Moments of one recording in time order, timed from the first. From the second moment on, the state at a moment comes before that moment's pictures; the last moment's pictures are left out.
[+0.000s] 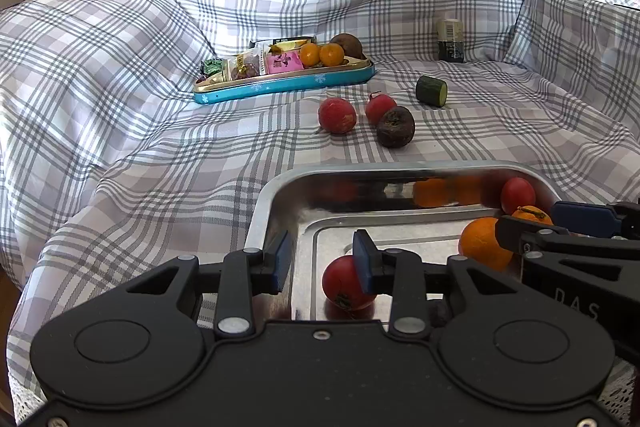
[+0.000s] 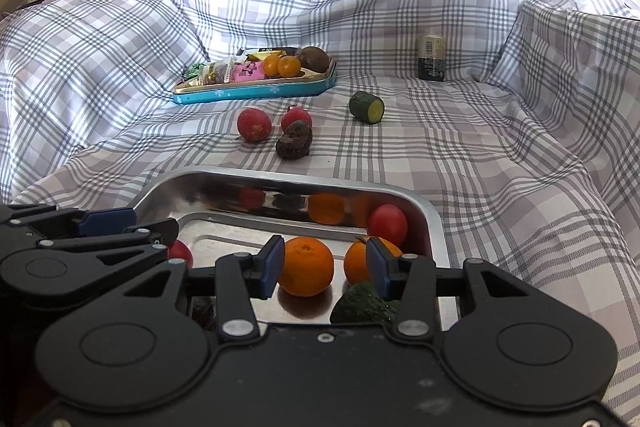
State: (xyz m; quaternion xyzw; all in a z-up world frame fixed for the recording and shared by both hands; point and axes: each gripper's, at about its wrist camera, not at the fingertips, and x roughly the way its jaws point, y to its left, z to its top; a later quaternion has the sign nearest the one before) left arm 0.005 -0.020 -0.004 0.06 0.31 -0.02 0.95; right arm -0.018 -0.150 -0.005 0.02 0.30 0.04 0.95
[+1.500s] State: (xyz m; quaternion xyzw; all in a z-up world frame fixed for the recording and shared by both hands) left arm 0.022 -0.014 0.010 0.01 0.33 -0.03 0.94; right arm 0.072 -0.160 0.012 0.05 0.33 0.01 0.94
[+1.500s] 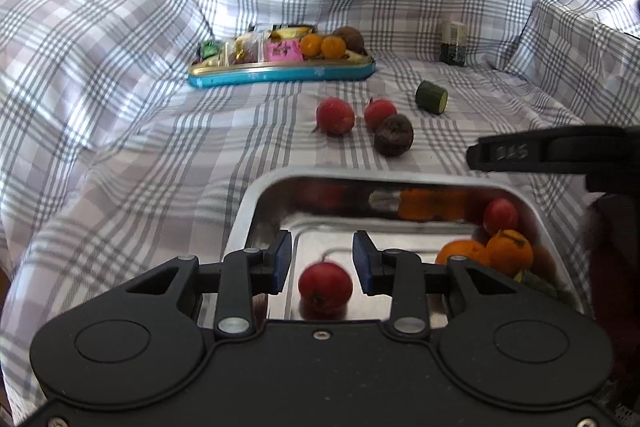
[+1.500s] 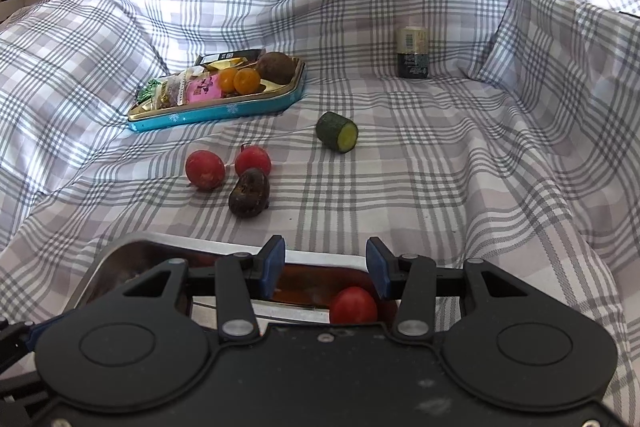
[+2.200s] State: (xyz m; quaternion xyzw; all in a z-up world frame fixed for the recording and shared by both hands) left arm 0.101 -0.013 0.023 0.01 0.33 -0.03 0.94; right arm 0.163 -0.152 0.019 0.00 0.31 0.03 0.95
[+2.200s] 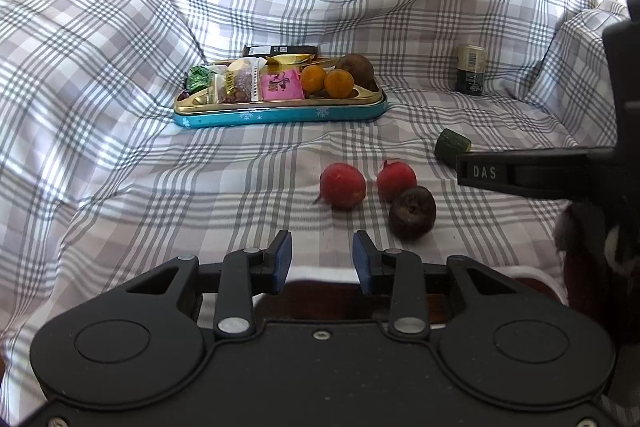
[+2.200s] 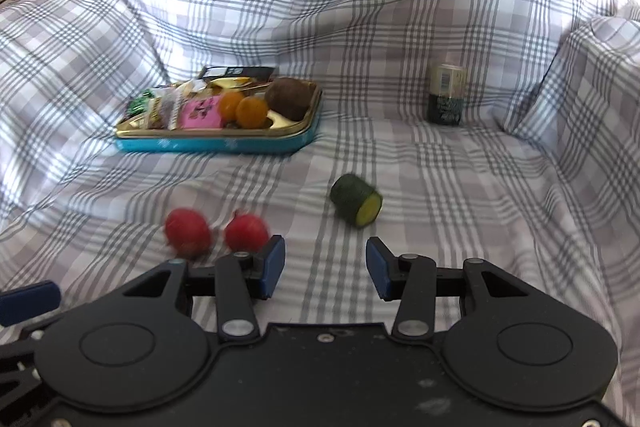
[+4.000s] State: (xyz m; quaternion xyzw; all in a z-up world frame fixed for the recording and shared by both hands) left arm 0.209 -0.018 -0.007 -0.02 0.39 -0.05 0.92; right arm 0.256 -0.182 -0.013 0.03 0.35 0.01 0.94
